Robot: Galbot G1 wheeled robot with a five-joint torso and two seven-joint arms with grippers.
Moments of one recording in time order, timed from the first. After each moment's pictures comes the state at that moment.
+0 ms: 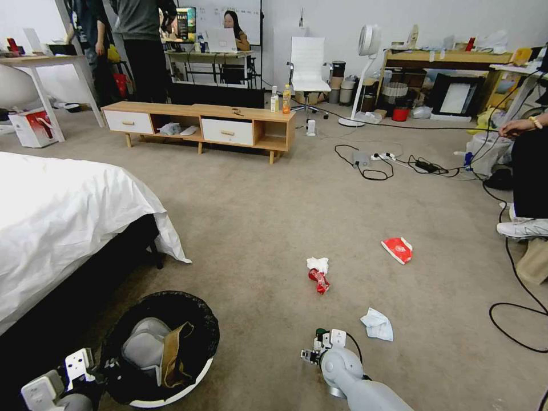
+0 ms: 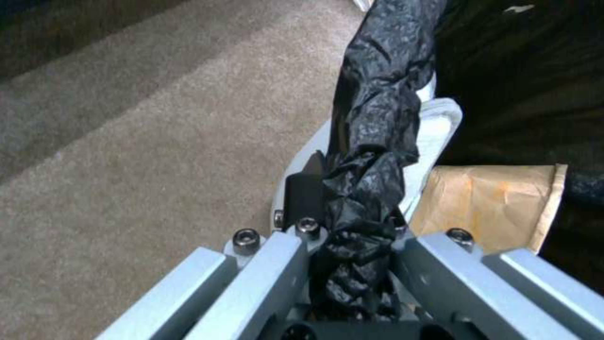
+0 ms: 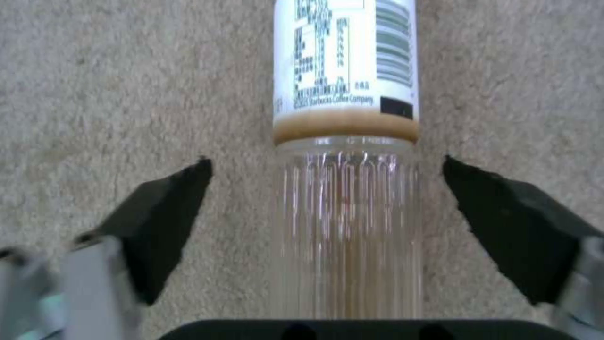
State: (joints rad) left arm 1.55 -1.49 -0.98 -2.12 -0.59 0.74 -0.12; right arm -0.83 1.28 -0.16 1.16 1.11 -0.45 0.62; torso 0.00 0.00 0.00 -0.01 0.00
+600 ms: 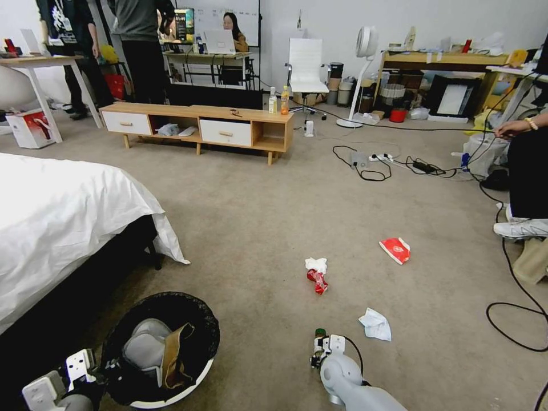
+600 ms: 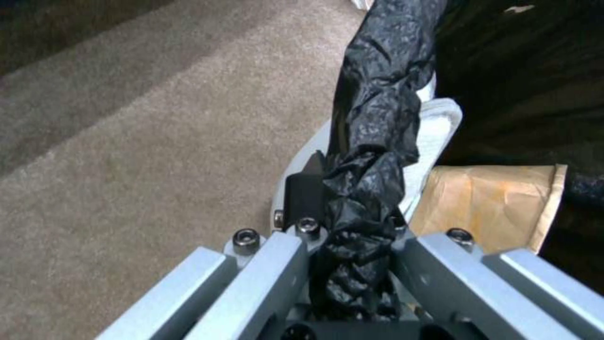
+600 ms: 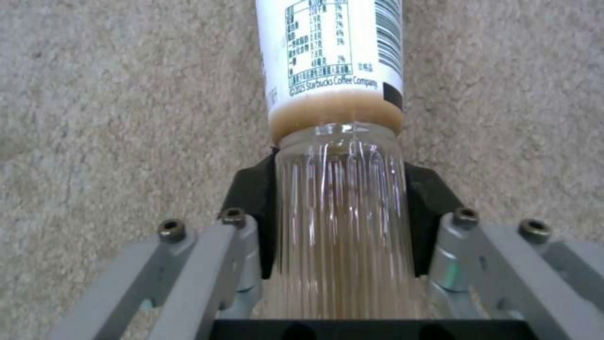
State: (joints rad) left arm 1.55 -1.49 -0.98 -2.11 -0.59 0.74 -0.12; right arm -0.85 1.28 -0.17 1.13 1.04 -0.43 0.59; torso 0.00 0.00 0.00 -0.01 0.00
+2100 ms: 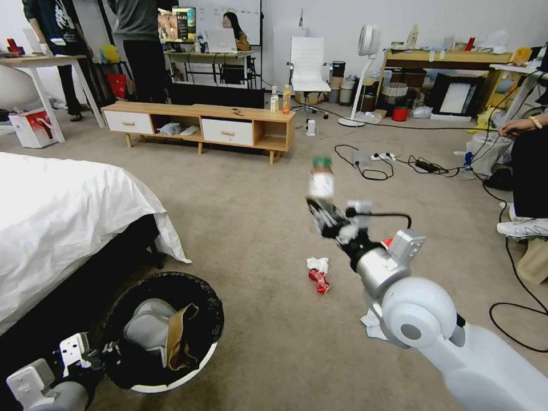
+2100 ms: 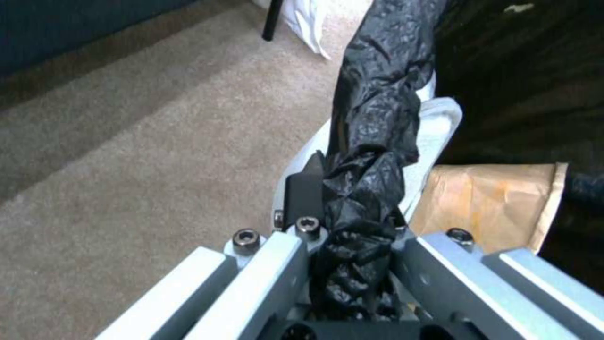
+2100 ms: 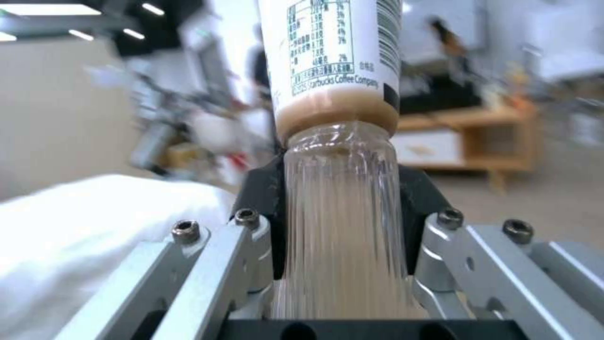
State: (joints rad) left arm 1.59 -1.42 -0.97 -2.25 -0.78 0.74 -0.22; right arm -0.62 0.87 -0.11 2.19 1.05 -0.12 0.40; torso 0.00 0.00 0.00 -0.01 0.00
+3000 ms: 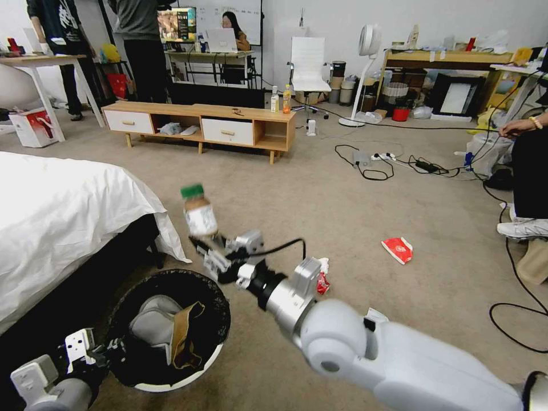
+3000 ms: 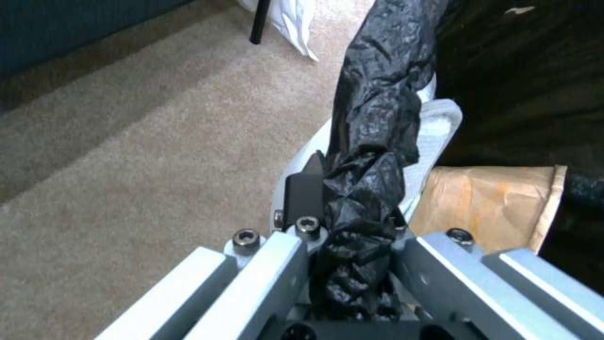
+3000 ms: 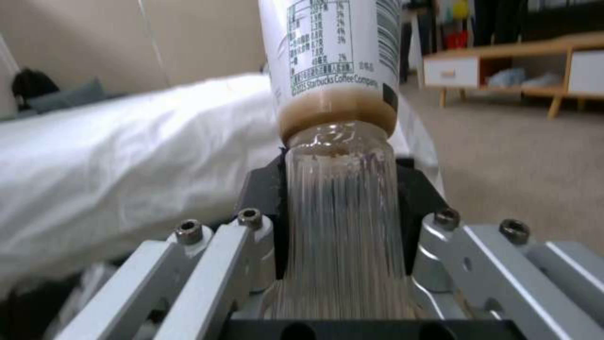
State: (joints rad) left arm 1.58 -1.41 -0.95 -2.26 -0.78 0.74 -0.21; right arm -0.41 1.01 -0.66 2.07 1.00 -0.07 0.37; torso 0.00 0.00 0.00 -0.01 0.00
